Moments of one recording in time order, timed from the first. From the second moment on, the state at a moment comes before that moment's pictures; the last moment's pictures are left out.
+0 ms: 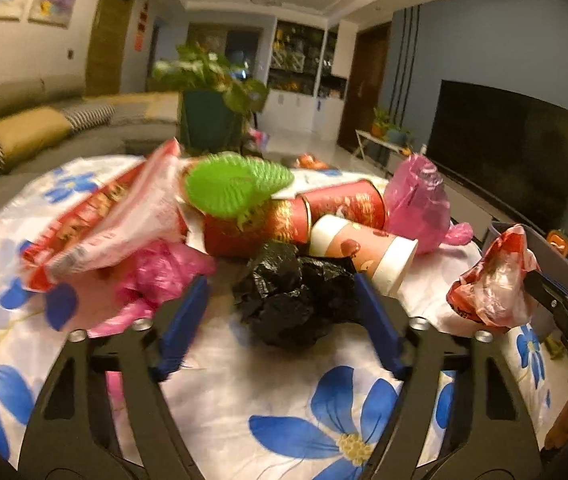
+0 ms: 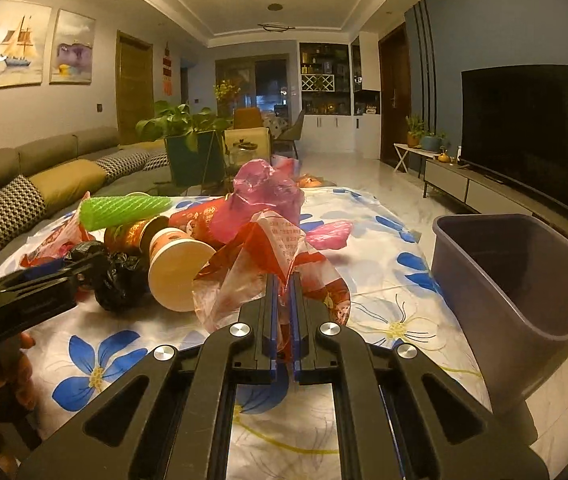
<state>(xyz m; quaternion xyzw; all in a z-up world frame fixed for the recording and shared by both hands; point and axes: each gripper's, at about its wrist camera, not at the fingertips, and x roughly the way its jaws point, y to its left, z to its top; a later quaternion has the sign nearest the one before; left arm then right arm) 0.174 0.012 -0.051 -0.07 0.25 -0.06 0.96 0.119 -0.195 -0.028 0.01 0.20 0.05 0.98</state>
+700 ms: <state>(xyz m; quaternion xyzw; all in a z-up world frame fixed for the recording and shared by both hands) 0.126 0.007 -0.016 -0.09 0.20 -0.09 0.97 0.101 -0.209 -0.009 0.02 0.17 0.04 0.98</state>
